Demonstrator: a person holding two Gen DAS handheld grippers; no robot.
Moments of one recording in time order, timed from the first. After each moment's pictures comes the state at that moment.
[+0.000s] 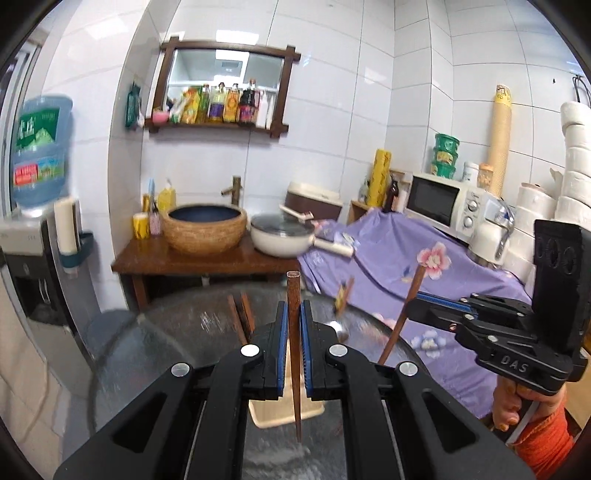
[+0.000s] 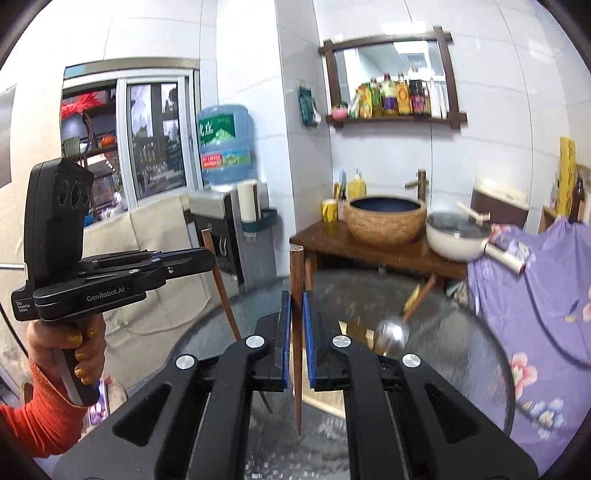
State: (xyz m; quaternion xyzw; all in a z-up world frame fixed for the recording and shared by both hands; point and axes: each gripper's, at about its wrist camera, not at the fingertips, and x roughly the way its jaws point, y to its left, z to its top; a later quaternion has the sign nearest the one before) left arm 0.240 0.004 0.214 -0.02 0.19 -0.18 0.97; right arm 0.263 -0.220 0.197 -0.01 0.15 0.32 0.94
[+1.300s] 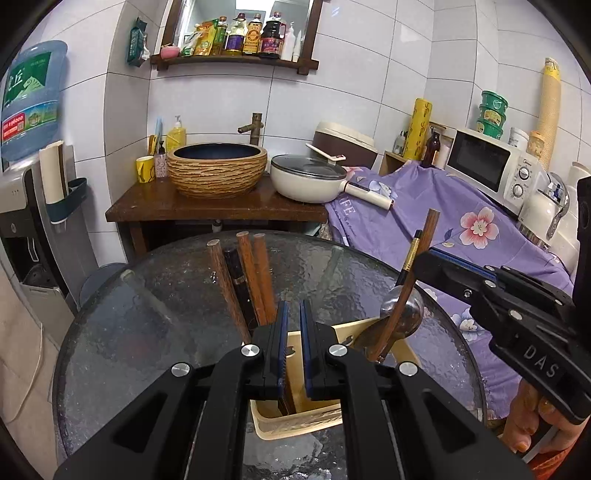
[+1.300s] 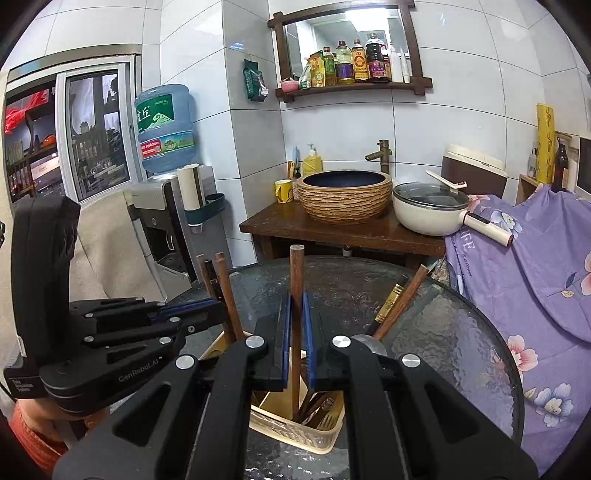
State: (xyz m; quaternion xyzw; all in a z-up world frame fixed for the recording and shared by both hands) left arm 0.358 -0.017 0.114 -0.03 0.30 -0.14 0.94; right arm 0.370 -0.202 0.126 0.01 0.21 0.24 0.95
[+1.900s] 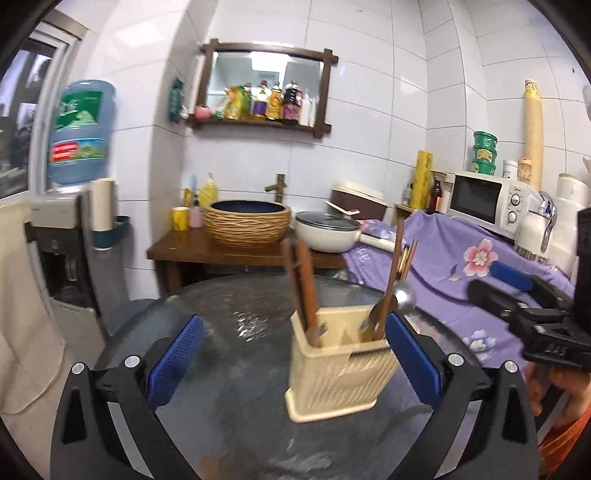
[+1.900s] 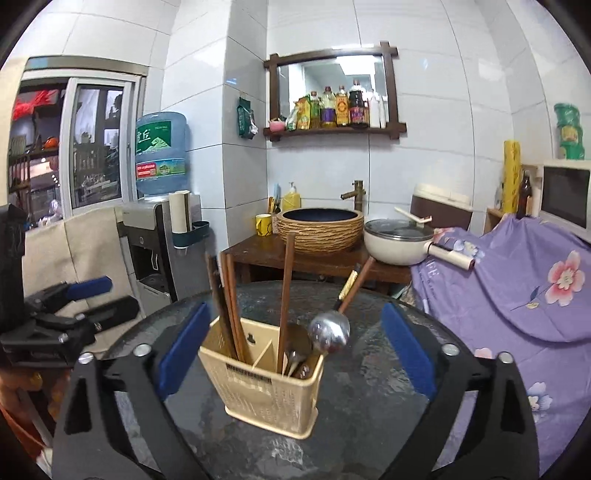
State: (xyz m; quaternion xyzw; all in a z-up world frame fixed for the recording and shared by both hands) left arm 0.231 0.032 0.104 -0.03 0.16 -0.09 0.98; right arm 0.267 -0.228 0.105 -0.02 0.10 0.18 0.98
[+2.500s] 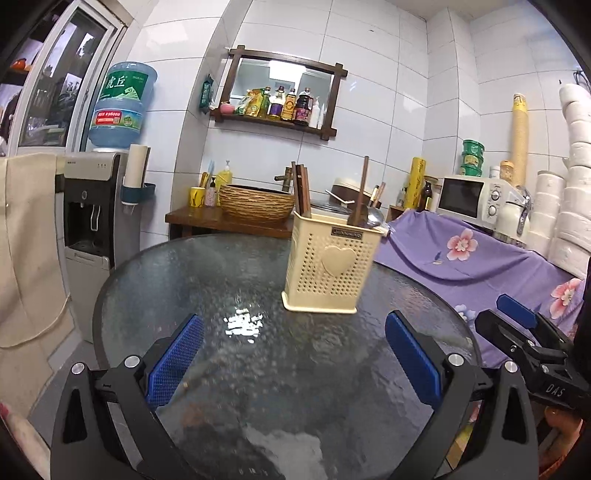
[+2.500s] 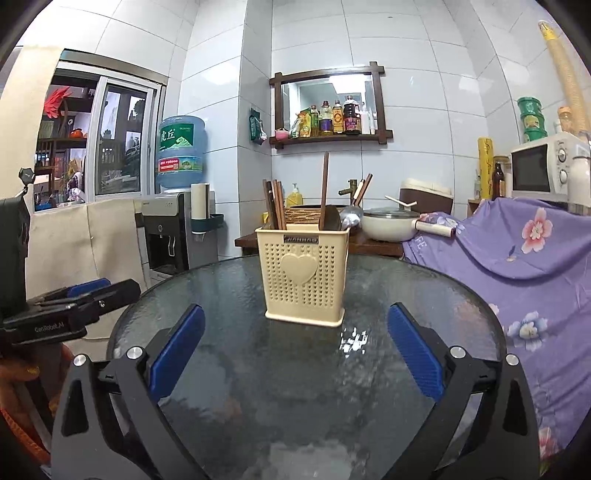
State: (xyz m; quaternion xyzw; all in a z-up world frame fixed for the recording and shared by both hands) left arm 0.073 0.033 0.004 -0.08 0.14 -0.09 0.98; right arm 0.097 -0.234 -0.017 0.01 0.08 0.18 0.98
